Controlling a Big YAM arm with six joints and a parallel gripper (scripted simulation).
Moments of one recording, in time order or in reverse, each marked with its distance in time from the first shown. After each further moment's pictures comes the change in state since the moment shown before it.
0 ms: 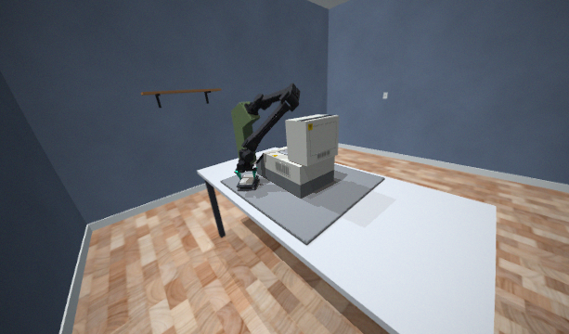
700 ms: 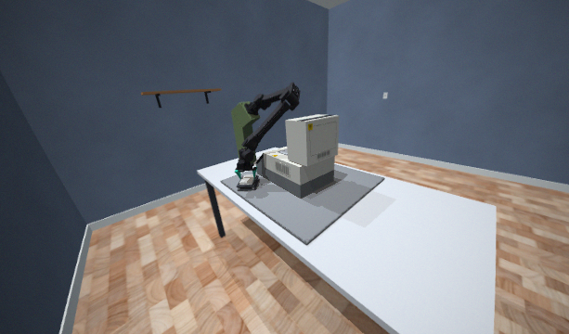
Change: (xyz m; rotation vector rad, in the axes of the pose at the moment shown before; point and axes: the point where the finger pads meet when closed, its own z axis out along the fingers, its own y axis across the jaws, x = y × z) arm -0.005 0.002 -0.005 -0.001 -0.011 -0.005
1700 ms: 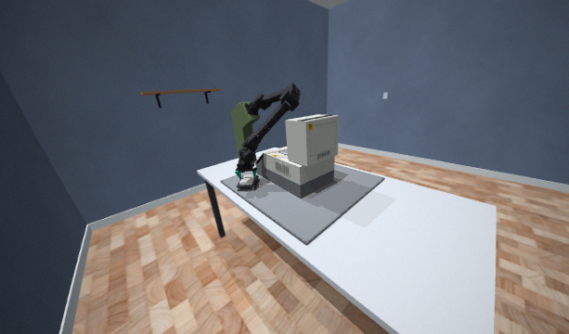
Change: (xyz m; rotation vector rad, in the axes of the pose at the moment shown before) arm 0.000 0.001 0.004 -0.001 0.000 0.000
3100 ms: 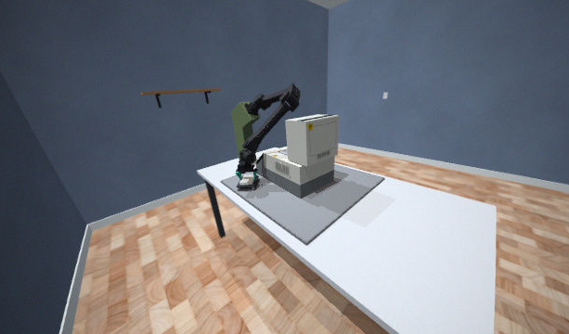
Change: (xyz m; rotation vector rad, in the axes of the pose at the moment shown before) arm -0.003 0.003 0.005 -0.004 -0.005 -0.008
